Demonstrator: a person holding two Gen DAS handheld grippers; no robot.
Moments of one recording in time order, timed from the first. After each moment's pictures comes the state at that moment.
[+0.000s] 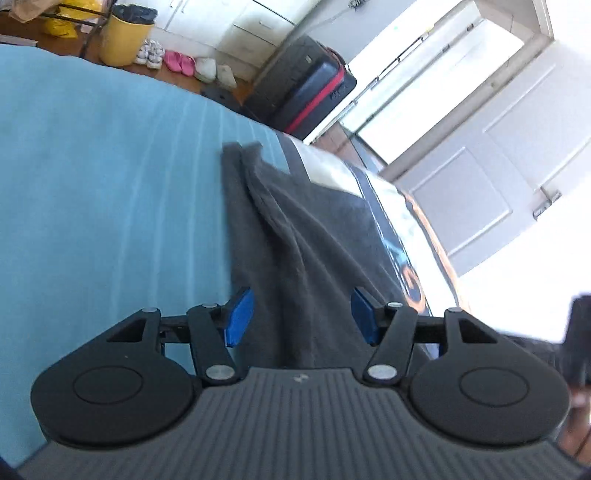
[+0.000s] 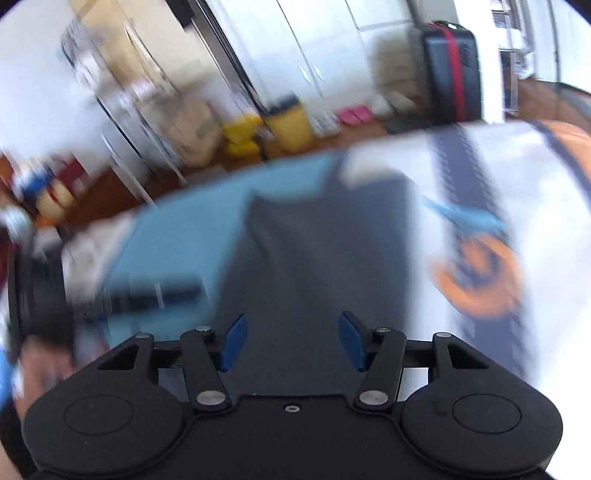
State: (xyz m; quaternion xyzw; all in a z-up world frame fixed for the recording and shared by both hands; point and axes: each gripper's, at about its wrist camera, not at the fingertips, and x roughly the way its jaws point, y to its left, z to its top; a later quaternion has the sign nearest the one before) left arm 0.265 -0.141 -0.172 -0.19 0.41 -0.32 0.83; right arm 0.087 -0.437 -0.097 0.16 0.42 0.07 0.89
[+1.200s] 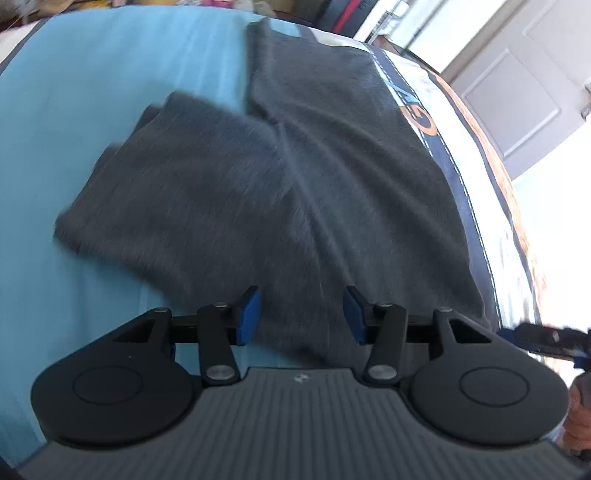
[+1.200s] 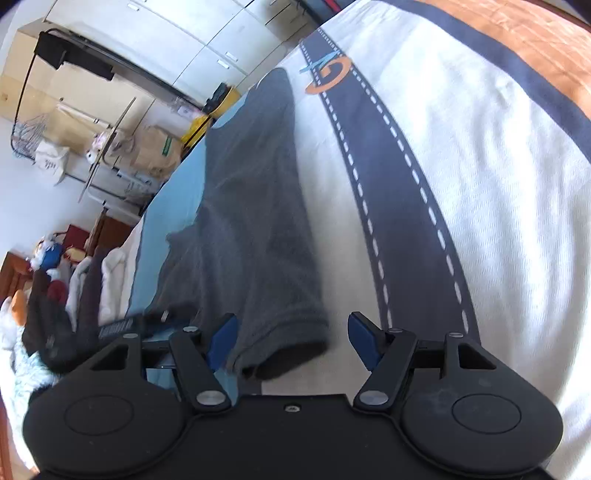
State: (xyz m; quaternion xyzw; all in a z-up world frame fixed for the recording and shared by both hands) left arm 0.081 -0.132 -0.165 -0.10 0.53 -0.23 0.81; right arm -0.110 -0.450 -0.139 0.39 0.43 0.02 0.81
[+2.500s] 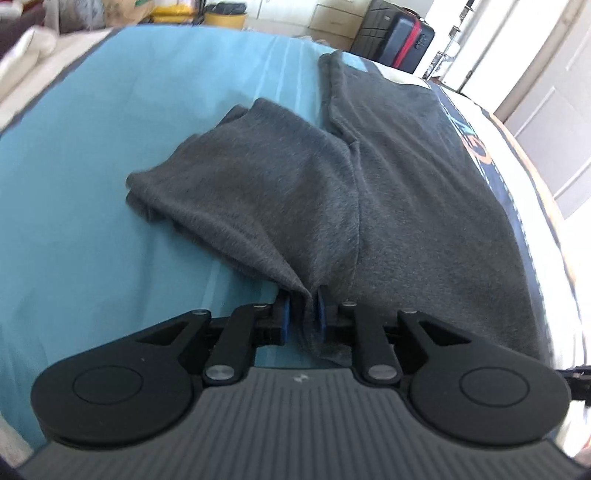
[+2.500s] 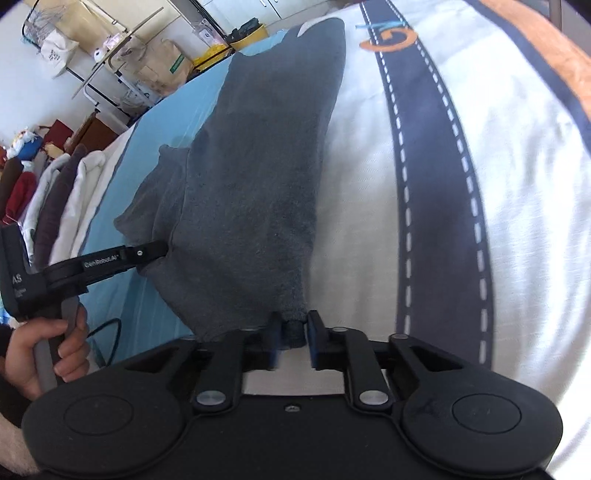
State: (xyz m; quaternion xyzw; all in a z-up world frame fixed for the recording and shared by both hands) left arm 0.056 -0.109 -0.173 -0.10 0.49 -0.15 0.86; right arm -0.104 -0.405 -0.126 0.23 0.52 0.06 0.82
